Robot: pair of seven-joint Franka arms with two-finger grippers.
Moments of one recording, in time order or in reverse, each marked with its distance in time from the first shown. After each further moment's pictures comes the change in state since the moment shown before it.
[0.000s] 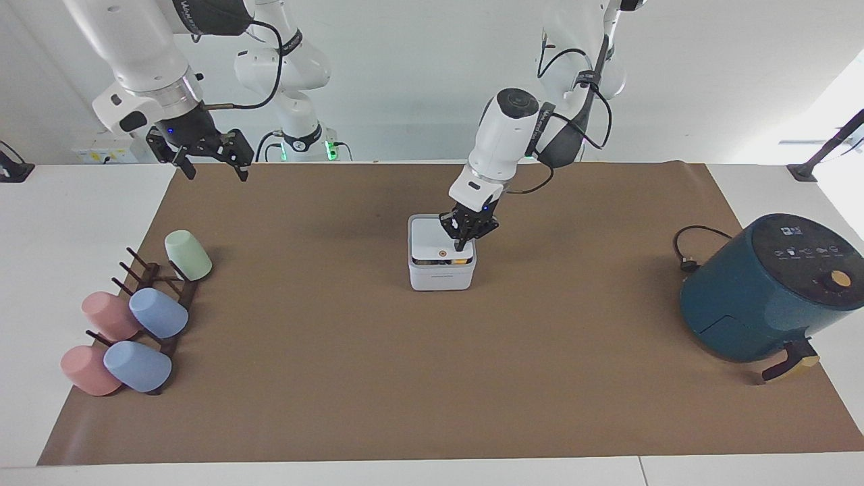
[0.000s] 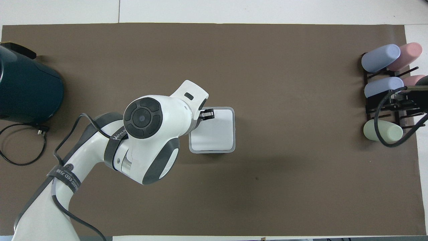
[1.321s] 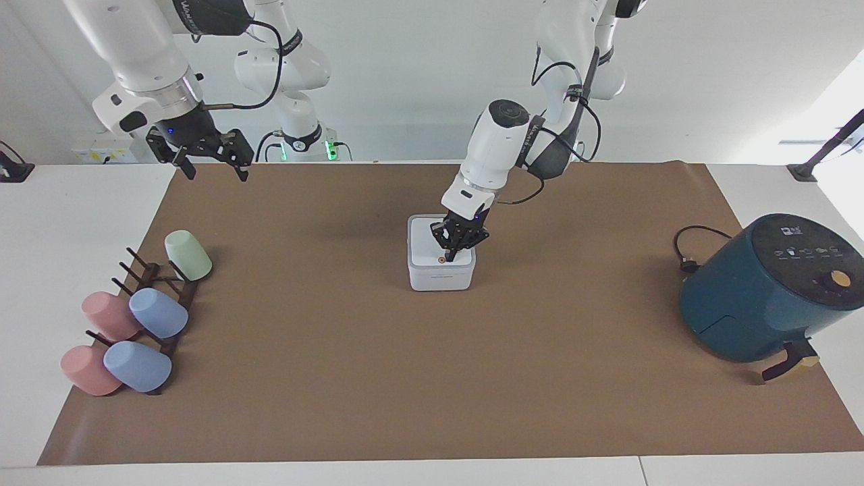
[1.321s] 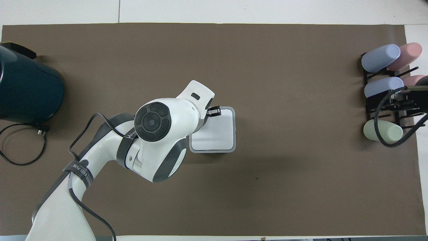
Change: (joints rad) left arm -0.019 0.046 -0.004 0.001 0.000 0.112 -0.034; right arm 0.000 0.000 0.000 0.000 0.000 0.000 0.000
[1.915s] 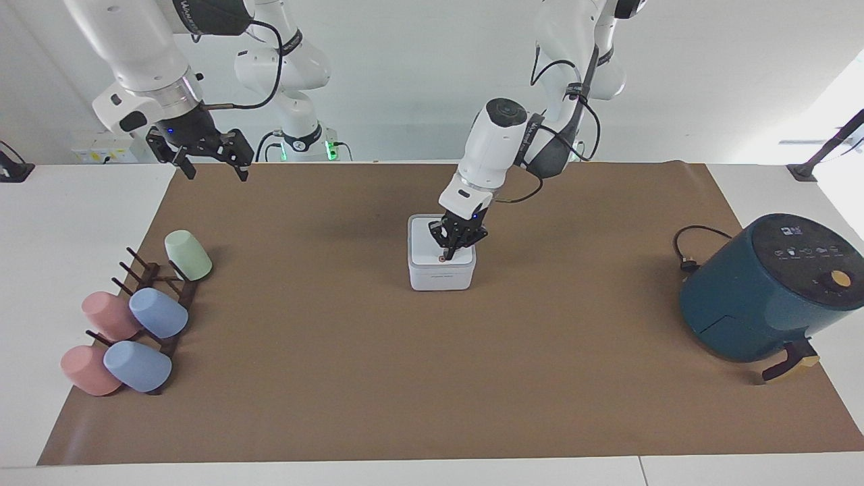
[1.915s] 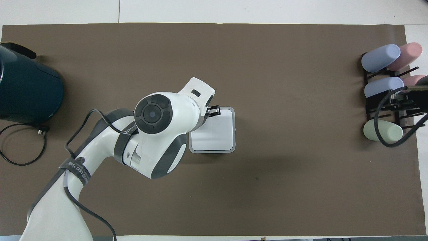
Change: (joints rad) left arm 0.019 0.003 0.006 0.076 0.000 -0.161 0.001; right arm 0.000 0.000 0.000 0.000 0.000 0.000 0.000
